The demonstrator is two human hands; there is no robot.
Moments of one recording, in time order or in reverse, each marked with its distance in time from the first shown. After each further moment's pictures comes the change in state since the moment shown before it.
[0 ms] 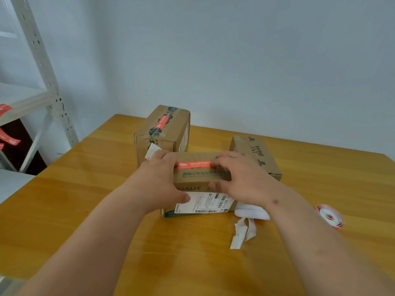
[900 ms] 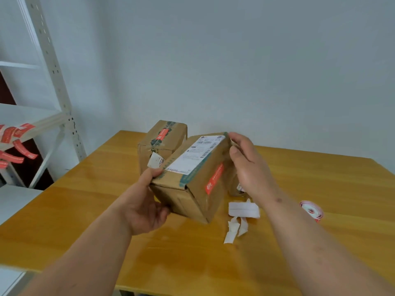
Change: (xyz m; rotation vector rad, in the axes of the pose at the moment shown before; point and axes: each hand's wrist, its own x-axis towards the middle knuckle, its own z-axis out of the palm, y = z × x) left_hand -0.032 -0.019 0.013 -1.548 -0.380 -0.623; right_hand -0.040 -0.014 -0.025 0.722 0.414 0.089
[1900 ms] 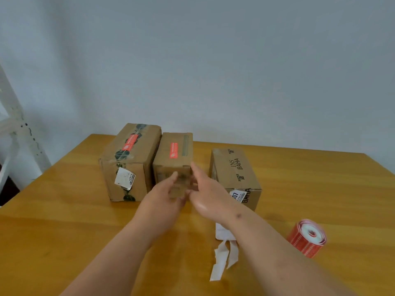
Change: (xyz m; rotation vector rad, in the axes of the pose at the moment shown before) left_hand 0.065 0.004 0.070 0.993 0.289 0.673; right_hand 0.046 0.044 0.038 -0.162 -0.384 0.205
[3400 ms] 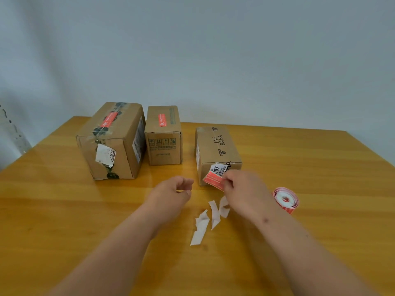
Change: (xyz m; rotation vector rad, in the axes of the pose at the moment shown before) left_hand -0.022 0.013 0.052 -0.087 -0.221 -0.140; right_hand -0.062 0.076 -0.039 -0.518 0.263 0.120
